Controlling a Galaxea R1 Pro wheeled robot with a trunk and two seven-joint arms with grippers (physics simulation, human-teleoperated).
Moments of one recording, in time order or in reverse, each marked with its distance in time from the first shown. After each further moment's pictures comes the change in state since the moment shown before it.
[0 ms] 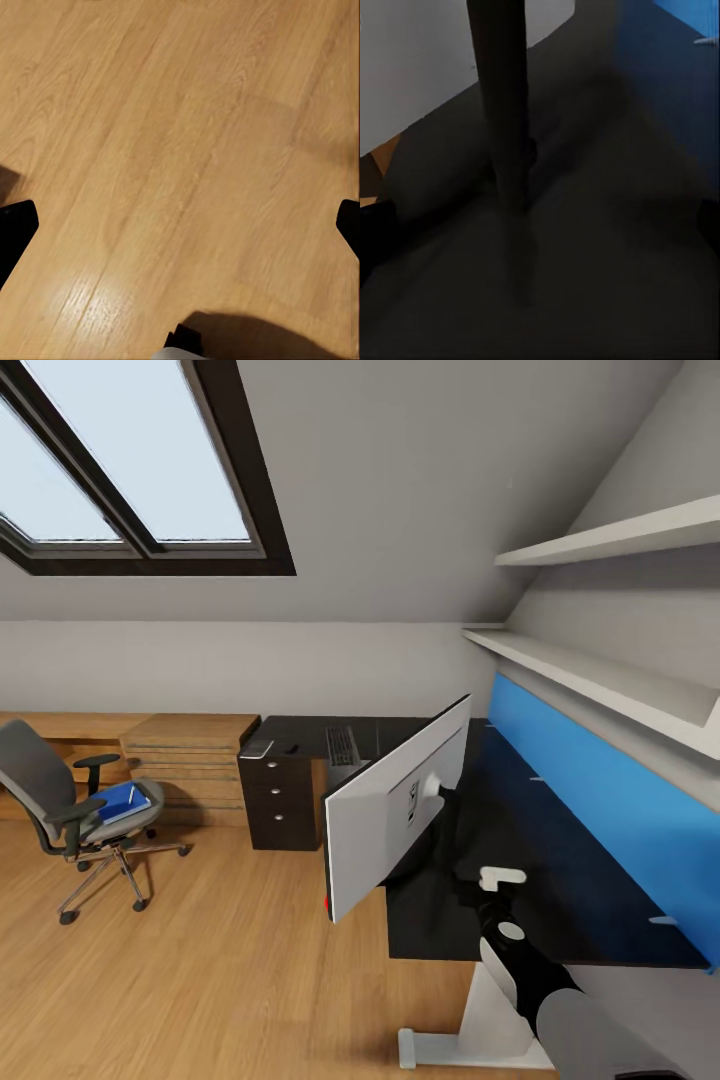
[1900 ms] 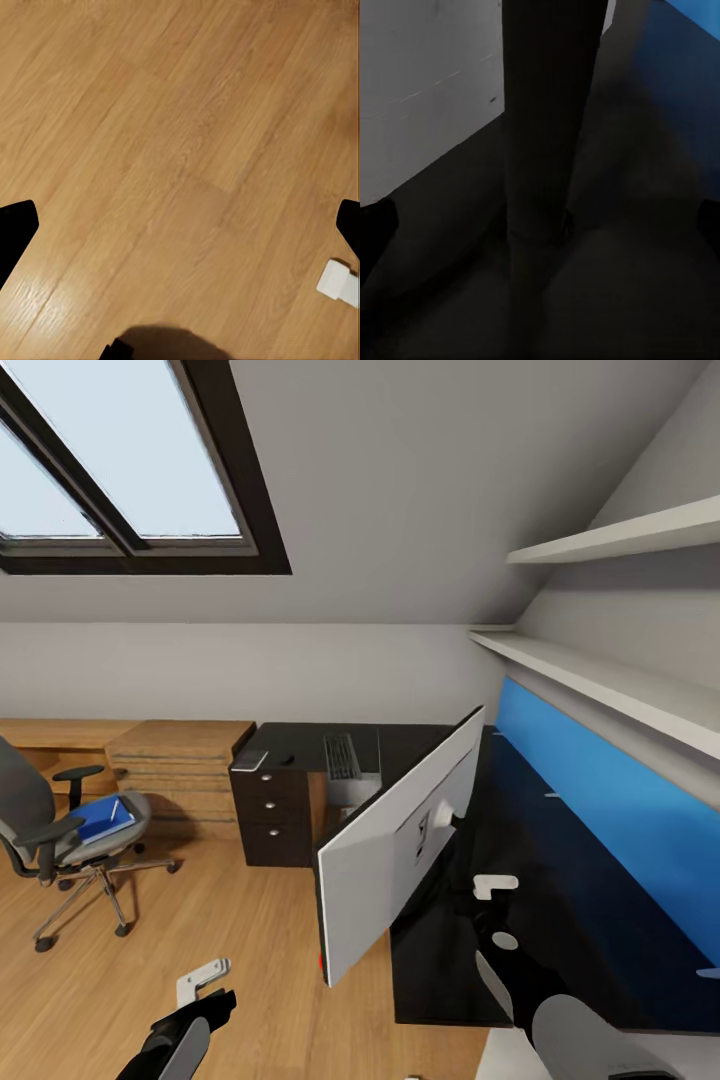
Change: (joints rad) left arm 0.002 0.022 0.184 -0.729 0.034 0.653 0.287; right arm 0.003 0.016 0.002 0.053 0.091 -0.030 -0.009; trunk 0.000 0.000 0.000
